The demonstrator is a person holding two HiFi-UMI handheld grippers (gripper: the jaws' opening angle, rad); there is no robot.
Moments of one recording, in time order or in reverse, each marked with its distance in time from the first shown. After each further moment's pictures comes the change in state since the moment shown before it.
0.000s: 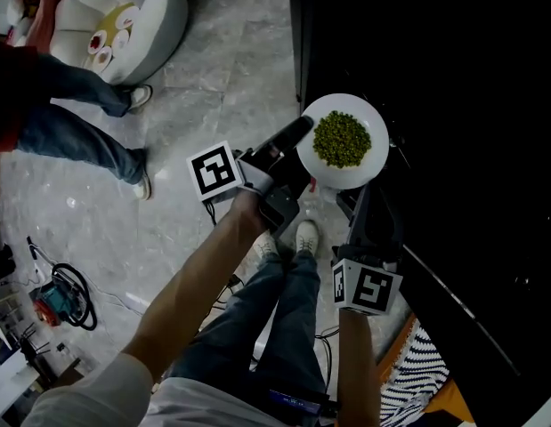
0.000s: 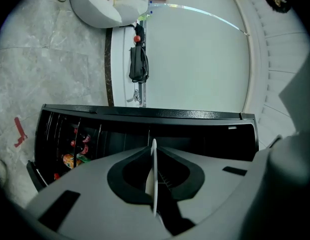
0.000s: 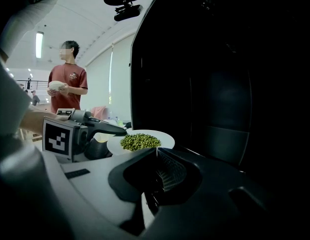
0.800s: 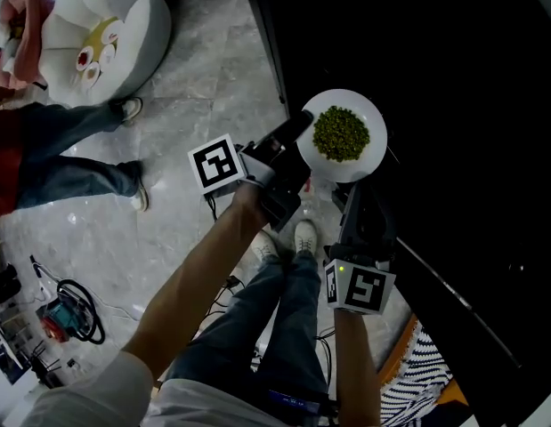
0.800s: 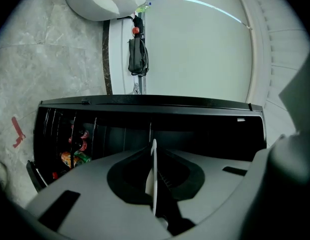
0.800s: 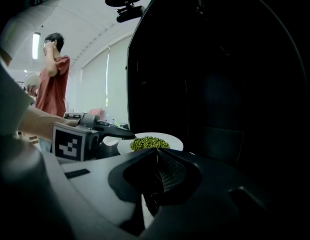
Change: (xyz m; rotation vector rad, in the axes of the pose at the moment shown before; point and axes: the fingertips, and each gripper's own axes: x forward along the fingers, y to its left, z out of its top) left arm 0.008 0.001 -0.003 0.013 0.061 0.004; right arm -0.010 0.018 0.003 0.022 -0.020 -0.034
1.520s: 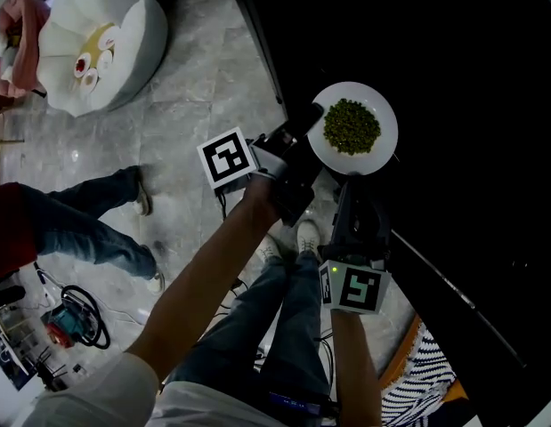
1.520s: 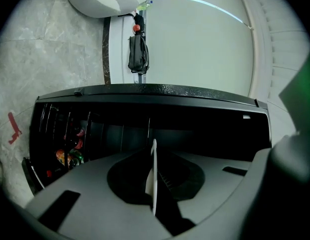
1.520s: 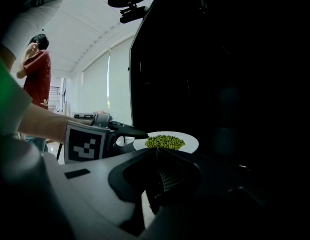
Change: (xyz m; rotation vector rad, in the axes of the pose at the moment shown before) left arm 0.043 0.000 -0.015 -0.009 0.009 -0.003; right arm 0.008 -0.008 0.001 0.022 -0.014 0.021
